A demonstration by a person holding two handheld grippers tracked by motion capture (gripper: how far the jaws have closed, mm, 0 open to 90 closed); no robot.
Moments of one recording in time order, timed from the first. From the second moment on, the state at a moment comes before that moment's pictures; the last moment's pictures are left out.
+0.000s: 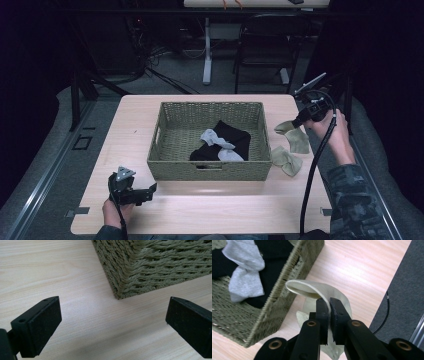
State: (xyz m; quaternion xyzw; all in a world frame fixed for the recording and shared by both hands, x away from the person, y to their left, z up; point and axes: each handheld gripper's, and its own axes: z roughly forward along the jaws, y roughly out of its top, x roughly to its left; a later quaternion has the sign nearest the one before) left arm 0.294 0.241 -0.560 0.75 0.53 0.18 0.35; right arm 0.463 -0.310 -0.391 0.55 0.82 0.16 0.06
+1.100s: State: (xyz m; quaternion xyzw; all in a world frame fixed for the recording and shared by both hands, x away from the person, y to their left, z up) left arm 0.294 0.241 -0.560 0.75 0.53 0.18 0.35; right arm 0.446 -0.315 -0.452 0.58 0.79 0.18 0.08
